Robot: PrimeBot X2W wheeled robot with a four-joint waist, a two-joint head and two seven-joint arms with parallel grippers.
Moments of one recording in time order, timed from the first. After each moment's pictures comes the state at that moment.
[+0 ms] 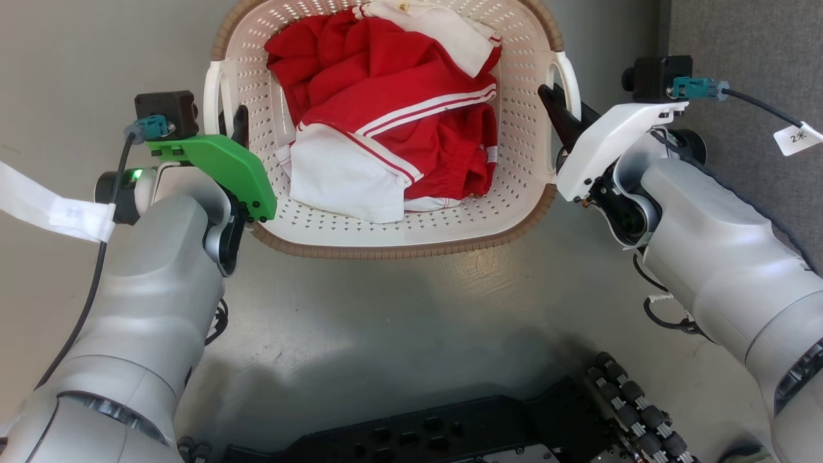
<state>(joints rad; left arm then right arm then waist) -1.01 0.03 -0.77 1.19 -0.87 -0.04 -0.23 -0.98 -0.20 1.11 0.94 1.21 0.10 -0.21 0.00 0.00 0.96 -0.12</state>
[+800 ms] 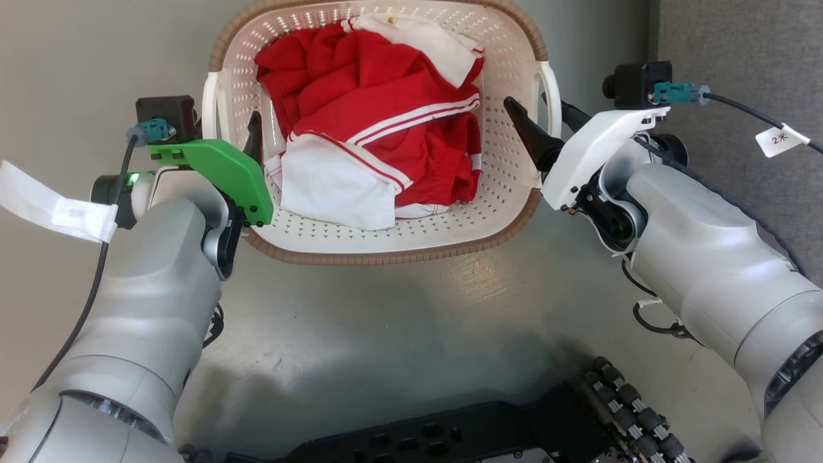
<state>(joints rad) -1.01 0.03 -0.79 1.22 -0.88 -0.04 -0.24 -0.98 -0.18 1.15 0.96 1.24 0.12 -0.21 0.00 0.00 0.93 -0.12</state>
